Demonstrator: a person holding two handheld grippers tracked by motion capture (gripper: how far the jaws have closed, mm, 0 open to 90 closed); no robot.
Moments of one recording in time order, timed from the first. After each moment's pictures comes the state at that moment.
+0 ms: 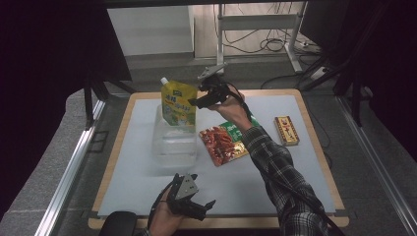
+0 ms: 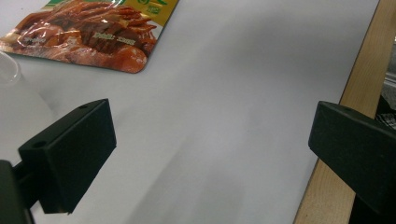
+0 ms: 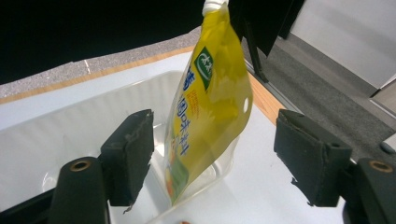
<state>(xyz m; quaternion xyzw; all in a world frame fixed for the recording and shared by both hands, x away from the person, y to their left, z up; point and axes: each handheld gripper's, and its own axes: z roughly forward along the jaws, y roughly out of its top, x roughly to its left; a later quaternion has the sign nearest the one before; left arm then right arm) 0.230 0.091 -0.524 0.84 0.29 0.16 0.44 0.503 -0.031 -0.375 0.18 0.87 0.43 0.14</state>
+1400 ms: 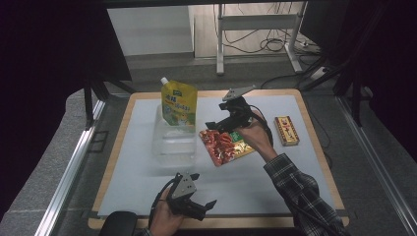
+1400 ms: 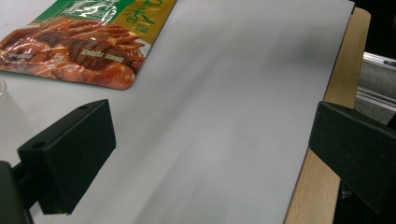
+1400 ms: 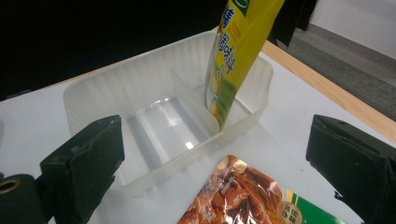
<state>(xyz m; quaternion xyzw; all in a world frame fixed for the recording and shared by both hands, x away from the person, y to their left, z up) 0.231 0.094 -0.523 0.82 0.27 0.14 0.48 0.446 -0.100 -0.400 0.20 0.86 0.47 0.09</state>
